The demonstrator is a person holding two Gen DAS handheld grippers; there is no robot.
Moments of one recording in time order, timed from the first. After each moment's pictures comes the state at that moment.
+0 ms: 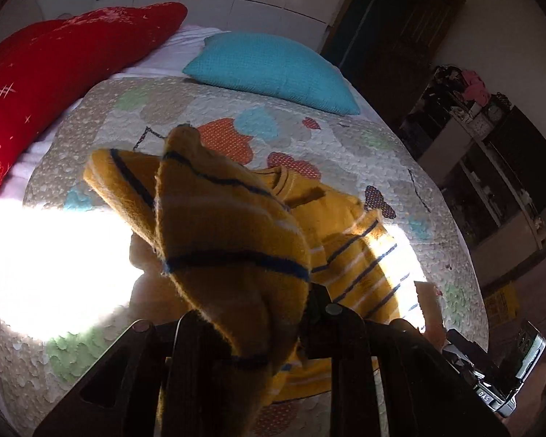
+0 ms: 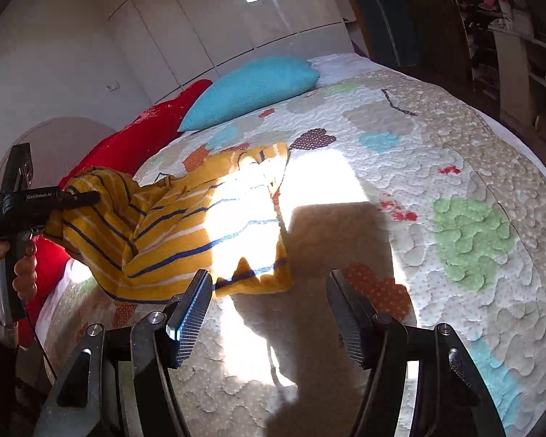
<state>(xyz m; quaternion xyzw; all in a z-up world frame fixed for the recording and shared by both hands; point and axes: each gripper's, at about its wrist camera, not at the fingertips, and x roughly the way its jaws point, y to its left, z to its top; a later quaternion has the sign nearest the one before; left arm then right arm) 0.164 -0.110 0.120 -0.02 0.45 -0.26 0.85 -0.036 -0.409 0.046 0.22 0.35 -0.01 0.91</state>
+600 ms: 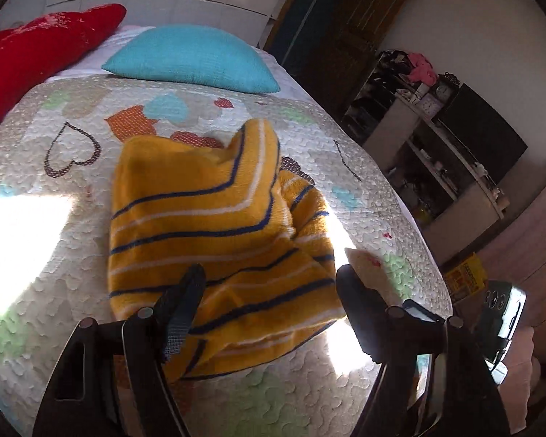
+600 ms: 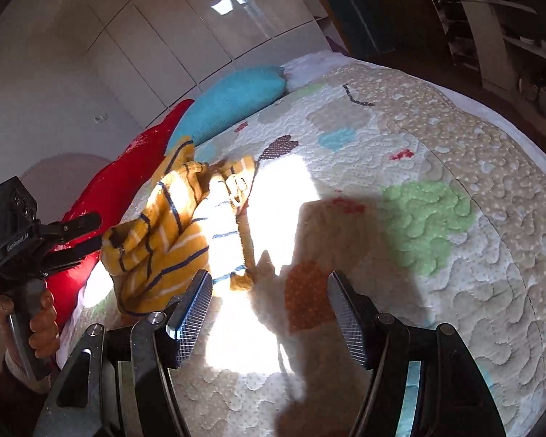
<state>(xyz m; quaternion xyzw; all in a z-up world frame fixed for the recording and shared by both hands) 0.102 -0.148 0.112 -0.04 0.44 -0.34 0.83 -0.052 -0.438 0.052 0.28 0.33 0.00 0.90</state>
